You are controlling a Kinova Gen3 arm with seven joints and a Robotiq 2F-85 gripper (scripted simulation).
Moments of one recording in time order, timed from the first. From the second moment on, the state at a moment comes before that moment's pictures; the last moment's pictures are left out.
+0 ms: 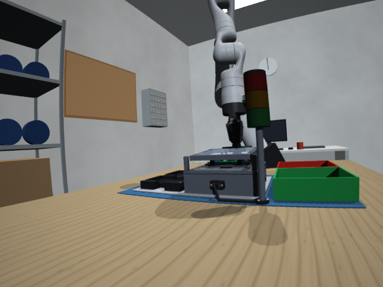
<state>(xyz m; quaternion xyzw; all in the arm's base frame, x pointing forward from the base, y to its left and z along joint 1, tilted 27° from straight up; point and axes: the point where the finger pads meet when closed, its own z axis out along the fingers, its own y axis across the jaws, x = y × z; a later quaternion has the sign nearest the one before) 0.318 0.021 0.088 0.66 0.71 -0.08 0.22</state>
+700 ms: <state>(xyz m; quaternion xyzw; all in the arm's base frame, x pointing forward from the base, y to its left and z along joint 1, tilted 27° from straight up) 0.319 0.020 0.085 0.66 0.71 -0.08 0.22</state>
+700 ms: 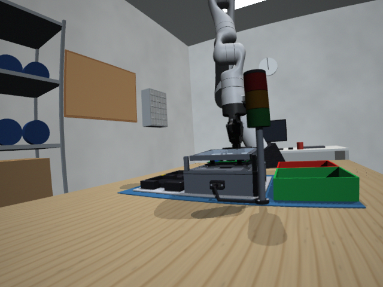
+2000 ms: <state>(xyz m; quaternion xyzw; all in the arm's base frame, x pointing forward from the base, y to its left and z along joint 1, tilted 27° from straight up) 0.320 0.018 0.081 0.66 0.71 -0.08 0.22</state>
